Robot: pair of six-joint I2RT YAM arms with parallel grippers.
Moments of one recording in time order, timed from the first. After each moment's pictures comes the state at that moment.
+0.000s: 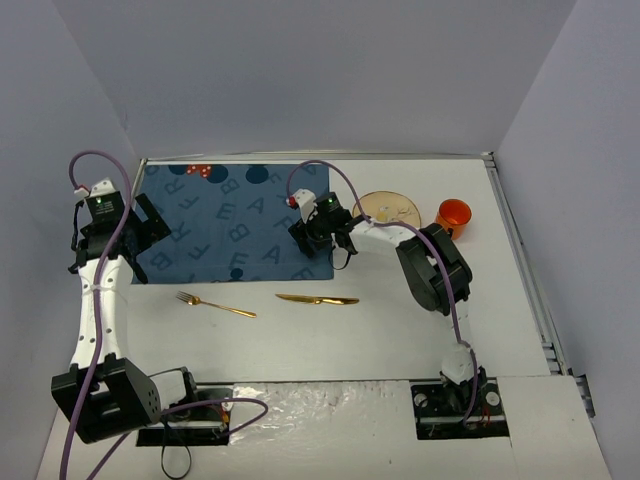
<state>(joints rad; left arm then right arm) 0.28 1.18 1.11 -0.65 -0.08 -0.32 0.62 2.14 1.41 -0.01 -0.14 -0.19</state>
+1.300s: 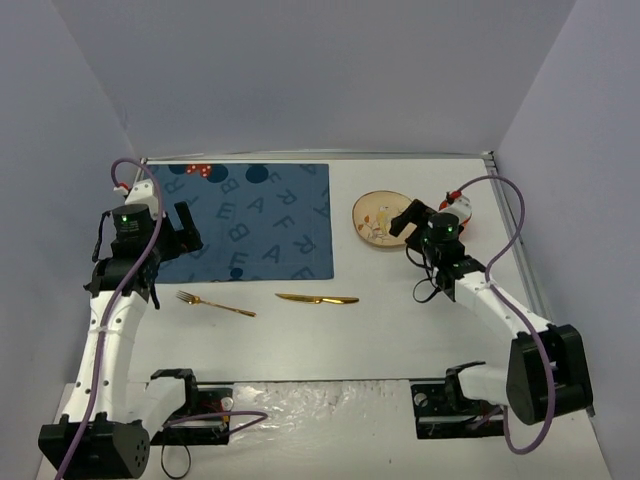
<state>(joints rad) 0.04 0.96 1.01 -0.64 -0.01 -0.24 0.21 1.26 0.61 0.19 0.14 0.70</state>
